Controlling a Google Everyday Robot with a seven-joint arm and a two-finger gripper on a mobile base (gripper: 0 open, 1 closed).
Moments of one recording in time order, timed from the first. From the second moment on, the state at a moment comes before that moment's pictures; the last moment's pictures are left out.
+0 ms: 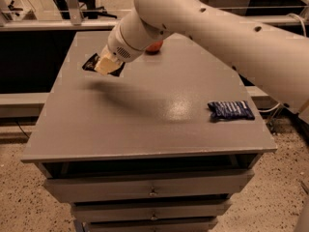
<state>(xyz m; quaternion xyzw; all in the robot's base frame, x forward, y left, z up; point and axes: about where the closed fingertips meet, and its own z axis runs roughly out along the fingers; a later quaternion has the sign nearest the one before) 0.639 0.119 0.908 -0.59 0.70 0.14 0.38</state>
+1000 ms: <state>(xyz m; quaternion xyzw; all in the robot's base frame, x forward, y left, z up) 0.653 0.065 0.897 -0.55 0.74 0.10 0.38</state>
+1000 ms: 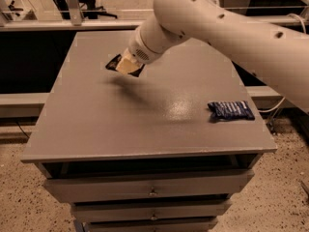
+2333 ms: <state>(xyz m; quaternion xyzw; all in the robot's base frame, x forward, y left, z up) 0.646 -0.168 0.895 -0.37 0.82 0.04 0.45</state>
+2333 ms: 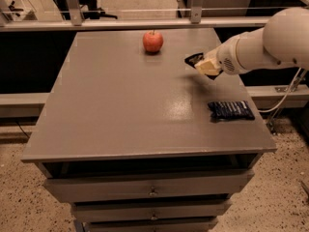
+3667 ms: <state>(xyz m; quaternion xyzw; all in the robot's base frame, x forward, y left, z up) 0.610 -0.199 0.868 -0.31 0.83 0.07 0.46</state>
